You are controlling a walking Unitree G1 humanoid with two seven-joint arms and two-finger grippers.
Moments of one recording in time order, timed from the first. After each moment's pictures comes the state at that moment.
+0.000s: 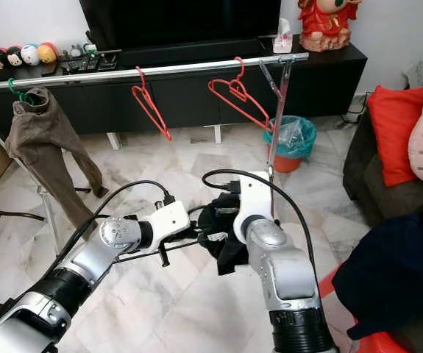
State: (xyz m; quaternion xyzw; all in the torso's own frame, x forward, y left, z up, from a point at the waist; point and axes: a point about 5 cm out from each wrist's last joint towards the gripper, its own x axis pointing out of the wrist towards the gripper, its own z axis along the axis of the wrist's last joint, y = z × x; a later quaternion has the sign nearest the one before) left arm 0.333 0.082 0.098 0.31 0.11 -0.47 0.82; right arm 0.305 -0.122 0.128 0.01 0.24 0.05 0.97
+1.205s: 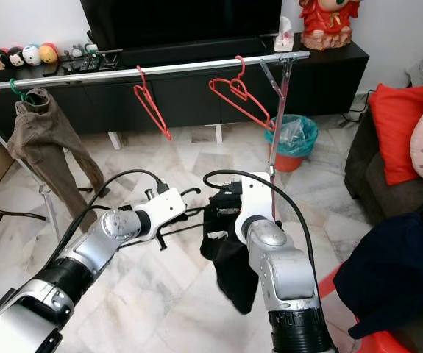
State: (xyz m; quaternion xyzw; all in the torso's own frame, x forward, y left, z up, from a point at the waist) left arm 0.347 0.078 0.106 0.31 0.10 -0.41 0.85; right arm 0.304 -0.115 0.127 0.01 0.24 0.06 0.97
